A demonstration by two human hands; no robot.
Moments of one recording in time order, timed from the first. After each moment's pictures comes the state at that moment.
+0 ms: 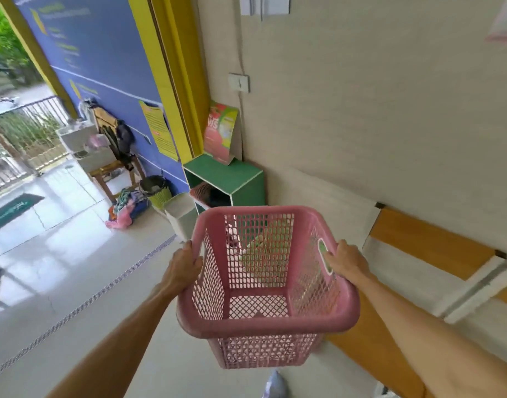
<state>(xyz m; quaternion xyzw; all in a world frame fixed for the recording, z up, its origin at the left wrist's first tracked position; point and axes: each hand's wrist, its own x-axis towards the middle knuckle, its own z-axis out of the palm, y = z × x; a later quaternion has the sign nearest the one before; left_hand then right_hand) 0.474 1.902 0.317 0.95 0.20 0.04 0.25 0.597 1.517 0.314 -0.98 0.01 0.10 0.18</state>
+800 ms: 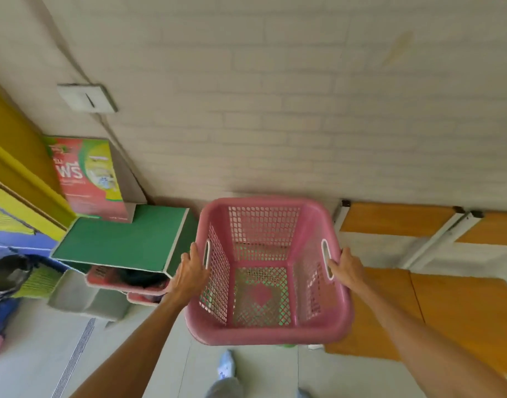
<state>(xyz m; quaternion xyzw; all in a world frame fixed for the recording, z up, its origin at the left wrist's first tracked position) 0.879 1.918 0.253 0.96 -0.05 -0.13 0.23 0.783 1.541 0.241 -0.89 0.33 0.12 0.27</state>
